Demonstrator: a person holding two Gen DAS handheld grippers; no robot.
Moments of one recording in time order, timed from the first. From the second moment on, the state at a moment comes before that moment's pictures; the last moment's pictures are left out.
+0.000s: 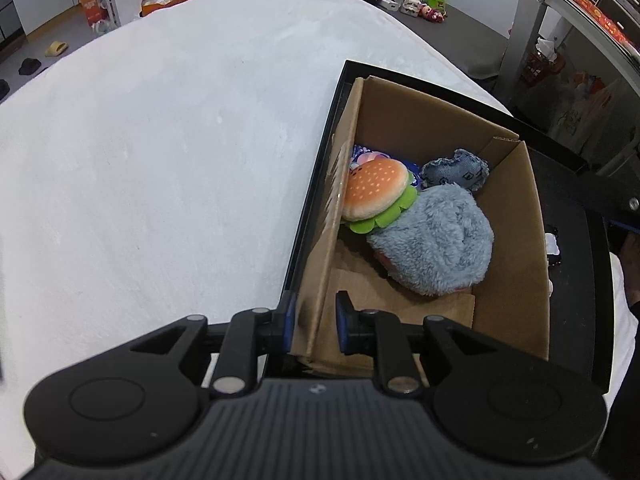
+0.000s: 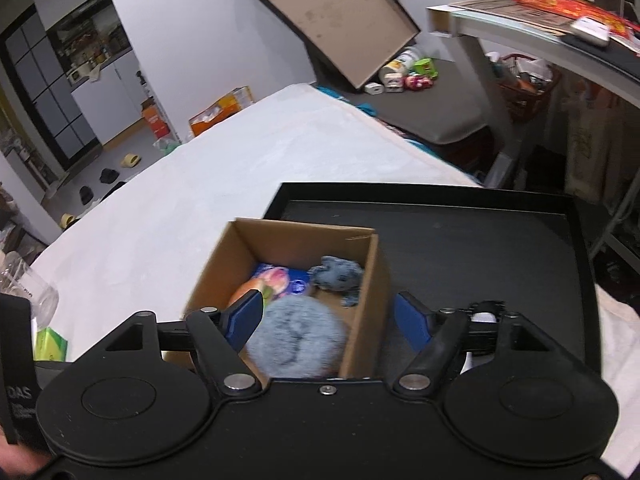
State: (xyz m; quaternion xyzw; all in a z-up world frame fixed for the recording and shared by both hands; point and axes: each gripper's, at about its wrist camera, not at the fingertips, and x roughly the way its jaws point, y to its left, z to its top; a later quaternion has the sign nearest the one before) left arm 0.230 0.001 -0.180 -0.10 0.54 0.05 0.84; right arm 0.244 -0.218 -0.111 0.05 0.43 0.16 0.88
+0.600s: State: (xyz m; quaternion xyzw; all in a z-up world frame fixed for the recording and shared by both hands) left arm 0.234 -0.009 -0.177 -0.06 0.54 0.08 0.84; right arm 0.241 -0.265 -0.147 0.07 0.46 0.14 0.88
